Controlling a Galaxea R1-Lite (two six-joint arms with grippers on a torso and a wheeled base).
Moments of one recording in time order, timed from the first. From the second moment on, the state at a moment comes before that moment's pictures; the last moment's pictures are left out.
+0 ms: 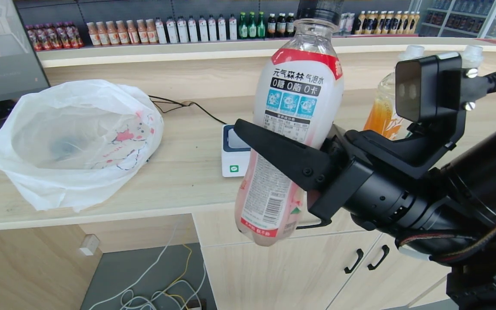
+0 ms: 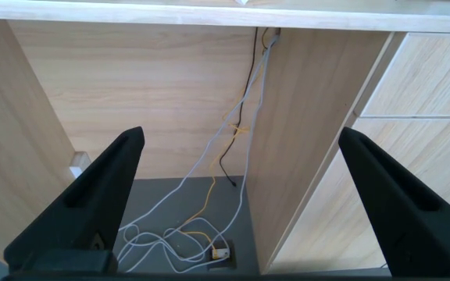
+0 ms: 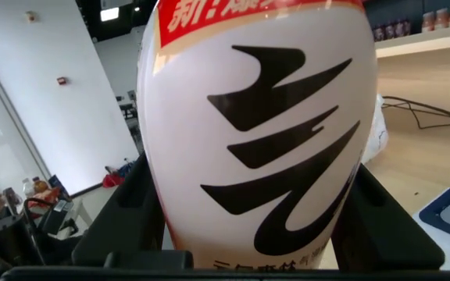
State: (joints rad) left arm 0.00 0.00 0.00 0.00 0.00 0.00; right arm 0.86 1.70 -0.76 -1.44 0.33 0.31
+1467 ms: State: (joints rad) left arm 0.00 0.00 0.00 0.00 0.00 0.00; right arm 0.55 1.57 -0.61 -1.45 -0.16 -0.15
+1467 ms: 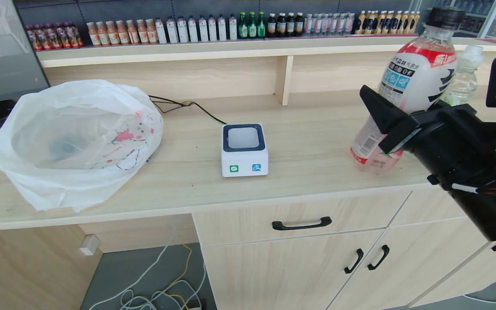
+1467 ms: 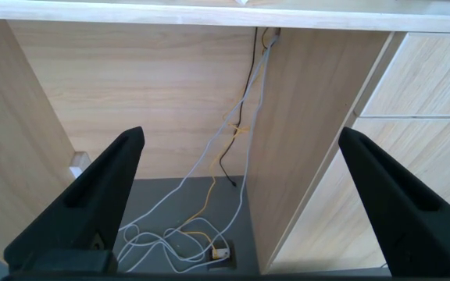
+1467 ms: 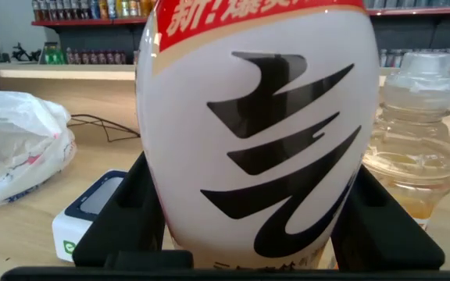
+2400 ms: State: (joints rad) left arm 0.00 0.00 0.00 0.00 0.00 0.00; right arm 0.53 1.59 -0.62 -1.48 -0.16 -0.14
